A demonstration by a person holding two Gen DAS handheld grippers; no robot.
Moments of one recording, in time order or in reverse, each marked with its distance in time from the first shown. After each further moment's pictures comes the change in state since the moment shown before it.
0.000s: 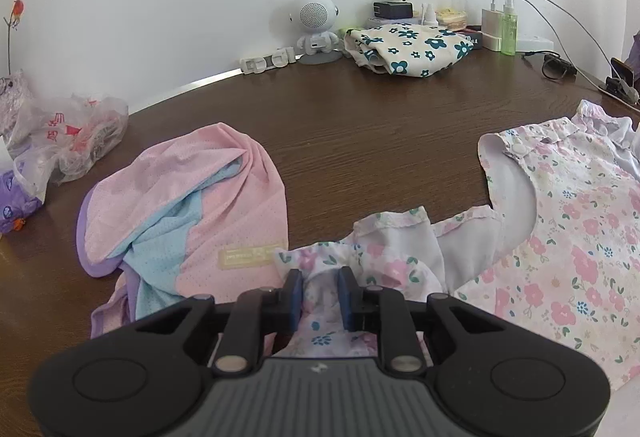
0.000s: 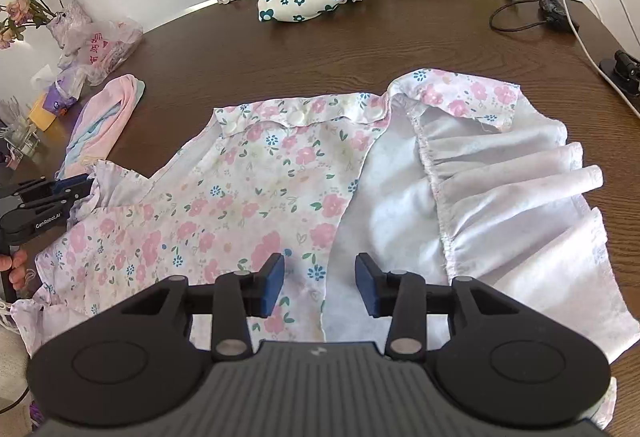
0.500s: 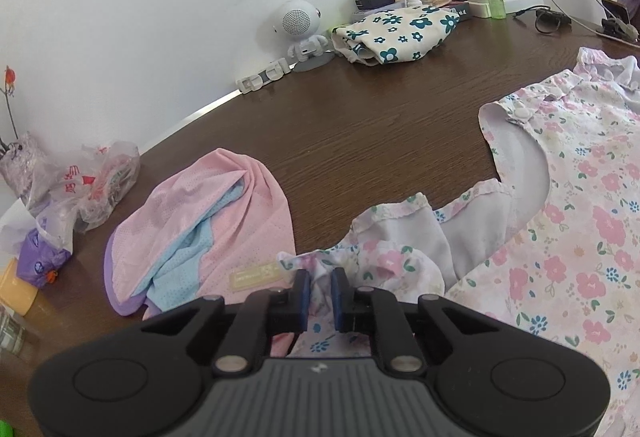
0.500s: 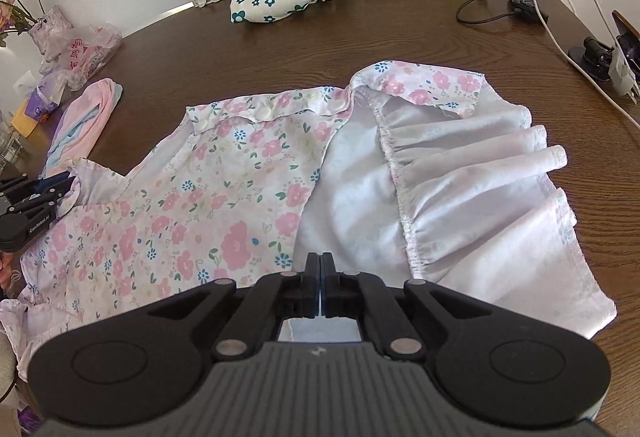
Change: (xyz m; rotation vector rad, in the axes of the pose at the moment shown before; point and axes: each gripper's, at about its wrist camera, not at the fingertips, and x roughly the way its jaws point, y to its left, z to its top) left arm 0.005 -0.021 0.001 0.181 -0.021 0.114; right arm -0.010 -0.013 -0.011 0.021 -0.011 -0.057
